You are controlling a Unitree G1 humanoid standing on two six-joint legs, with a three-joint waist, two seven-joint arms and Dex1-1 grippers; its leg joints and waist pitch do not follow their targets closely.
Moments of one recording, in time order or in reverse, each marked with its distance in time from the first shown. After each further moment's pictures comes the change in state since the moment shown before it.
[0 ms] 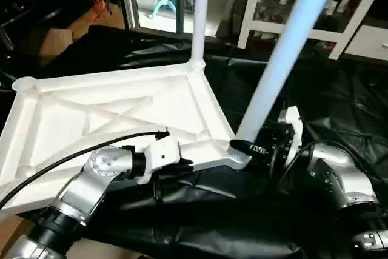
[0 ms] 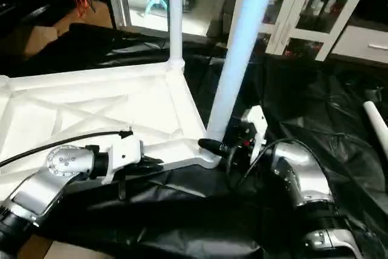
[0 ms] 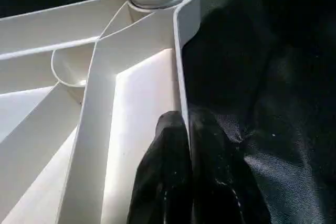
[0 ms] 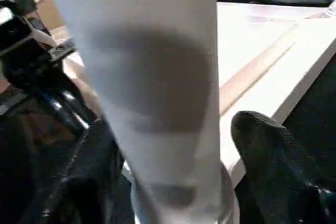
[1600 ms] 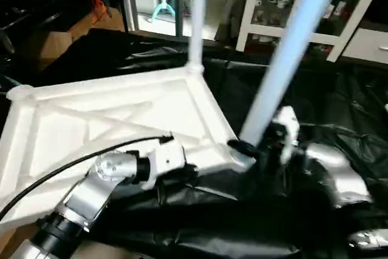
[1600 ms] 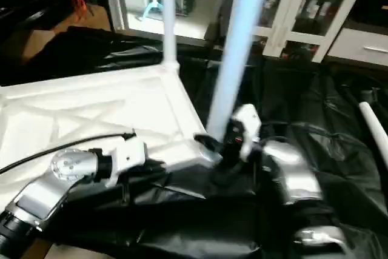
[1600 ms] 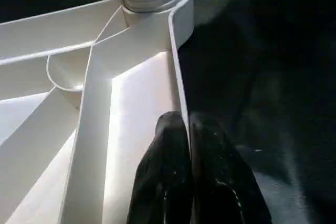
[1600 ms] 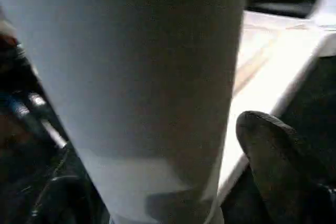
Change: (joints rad) left arm 0.026 -0.010 -0.038 -0.034 -0.008 0.005 0.015; right arm -0.002 0.011 0.020 0.035 -0.047 -0.088 -0.027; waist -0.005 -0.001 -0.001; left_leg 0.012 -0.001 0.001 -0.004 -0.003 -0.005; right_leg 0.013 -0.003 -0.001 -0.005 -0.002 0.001
